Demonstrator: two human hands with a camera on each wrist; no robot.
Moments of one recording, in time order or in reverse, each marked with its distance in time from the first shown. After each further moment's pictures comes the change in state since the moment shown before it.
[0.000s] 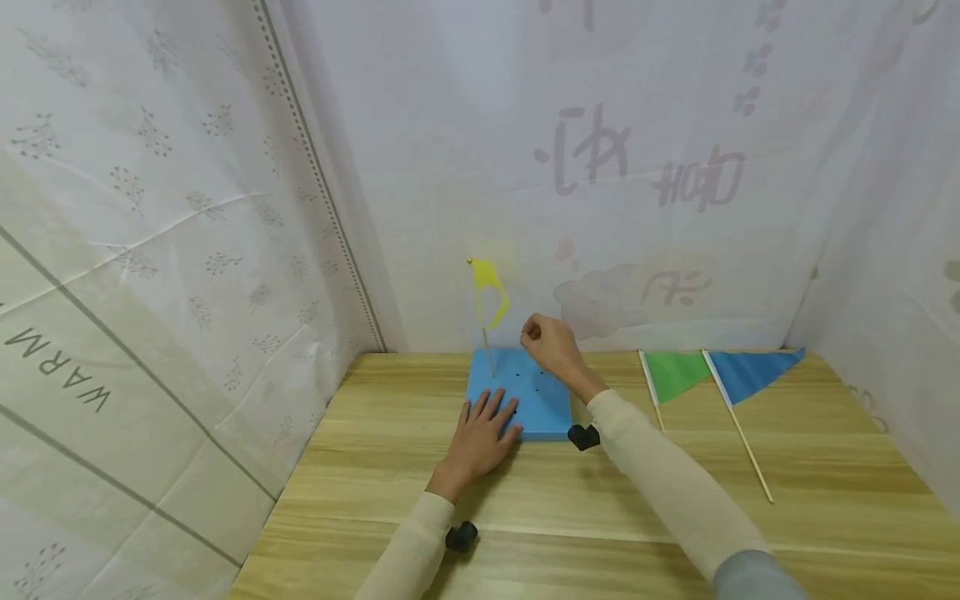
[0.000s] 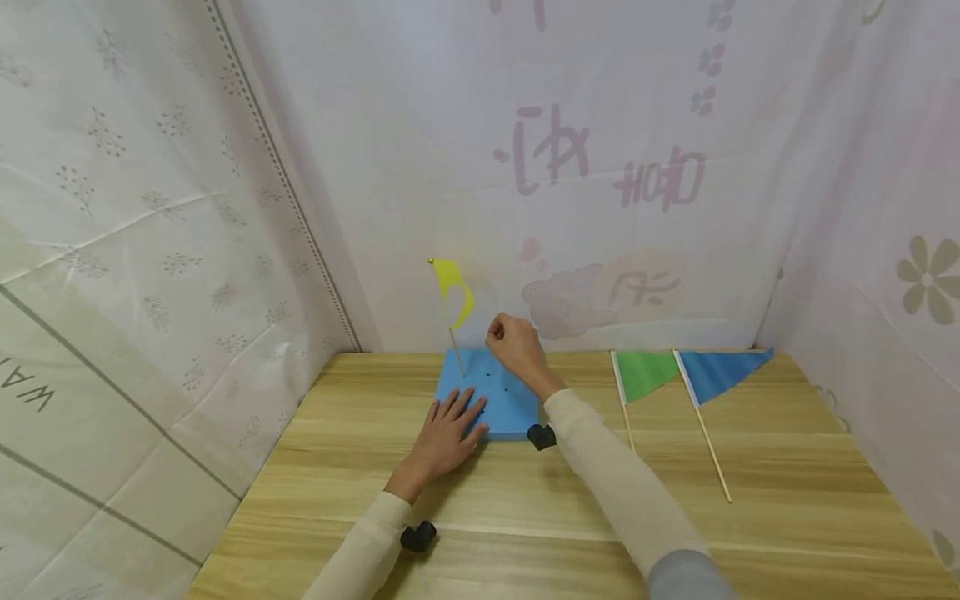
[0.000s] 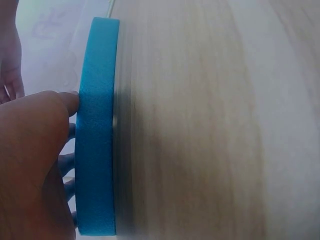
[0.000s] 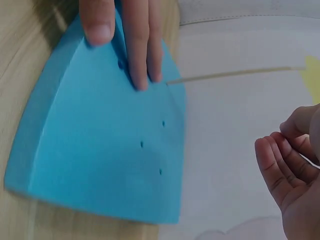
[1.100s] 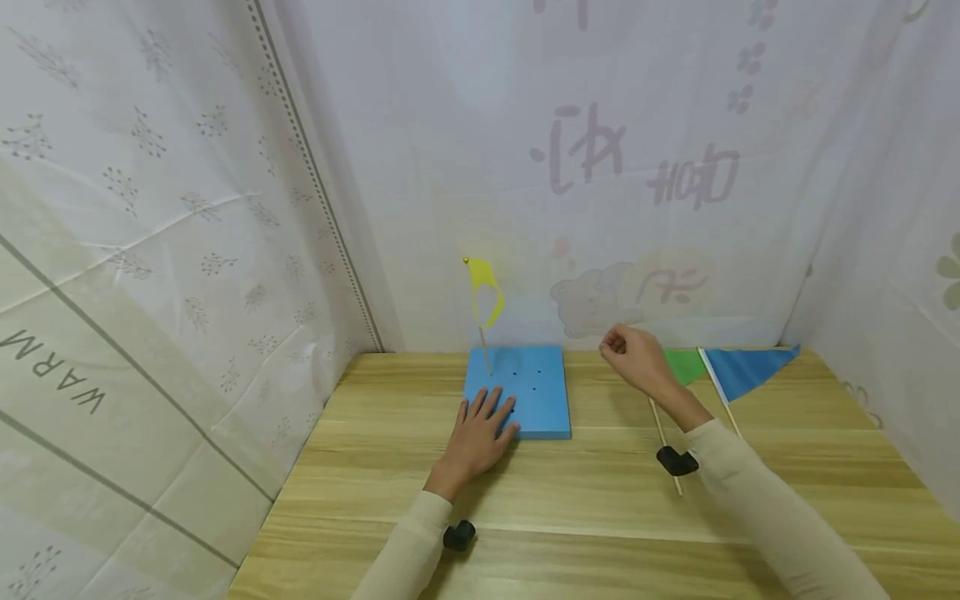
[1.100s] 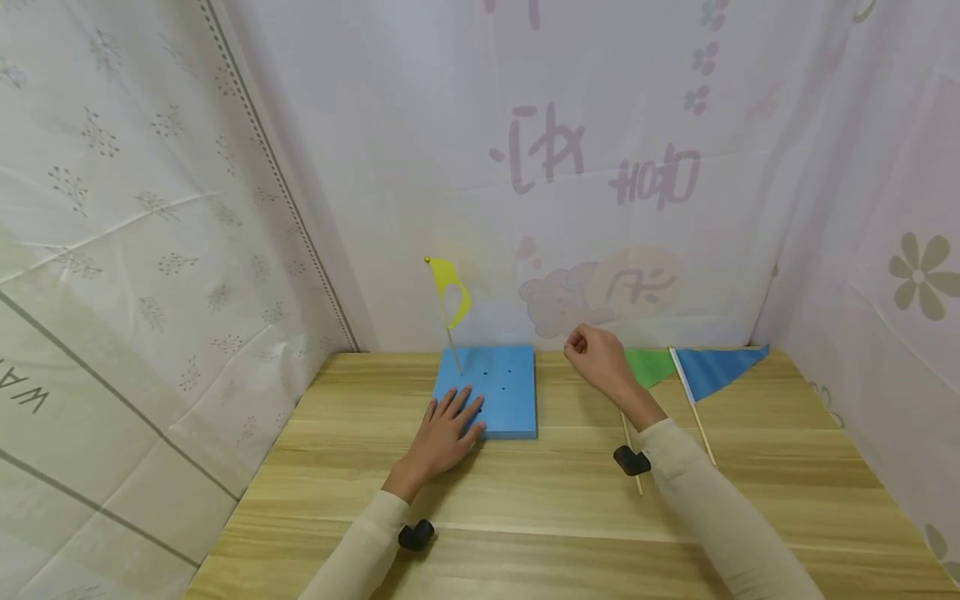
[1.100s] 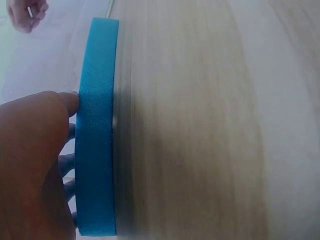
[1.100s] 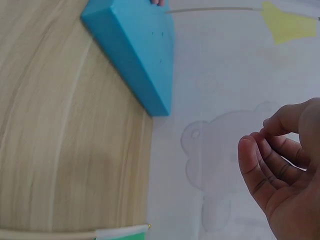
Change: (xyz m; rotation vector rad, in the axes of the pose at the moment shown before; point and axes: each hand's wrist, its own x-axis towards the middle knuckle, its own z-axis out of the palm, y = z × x) left_hand 0.000 -0.001 0.001 0.013 -0.023 -0.009; right_hand -0.063 0.066 -0.102 -0.094 0.010 0.031
